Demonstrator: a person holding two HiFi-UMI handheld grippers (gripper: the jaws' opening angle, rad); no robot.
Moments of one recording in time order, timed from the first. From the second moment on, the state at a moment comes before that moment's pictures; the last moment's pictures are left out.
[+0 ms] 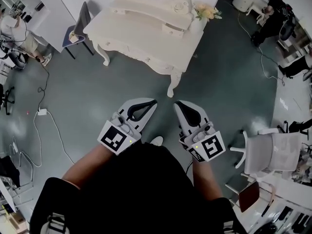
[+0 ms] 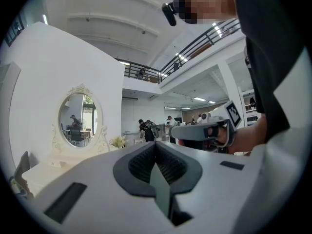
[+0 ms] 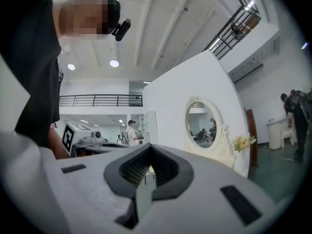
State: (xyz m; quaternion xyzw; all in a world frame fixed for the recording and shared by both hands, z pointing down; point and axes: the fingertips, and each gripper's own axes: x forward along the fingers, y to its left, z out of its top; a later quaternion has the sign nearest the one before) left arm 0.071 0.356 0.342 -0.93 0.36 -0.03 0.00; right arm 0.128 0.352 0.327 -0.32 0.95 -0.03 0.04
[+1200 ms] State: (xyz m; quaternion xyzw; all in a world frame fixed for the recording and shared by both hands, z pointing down) left arm -0.101 0.217 0.343 -0.96 0.29 0.00 -0.02; right arm -0.058 0.220 0.339 -0.36 0.93 -0.05 -0.03
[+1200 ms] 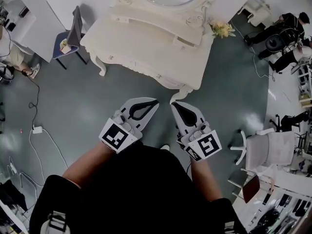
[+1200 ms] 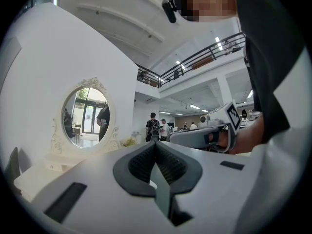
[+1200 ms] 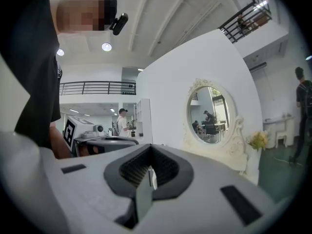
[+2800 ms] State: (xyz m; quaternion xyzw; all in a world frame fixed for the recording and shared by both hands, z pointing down) left arm -0.123 0.043 0.356 -0.96 0.28 -0.02 -0.03; right arm -0.070 0.044 0.344 -0.39 0.92 -0.05 -0.01
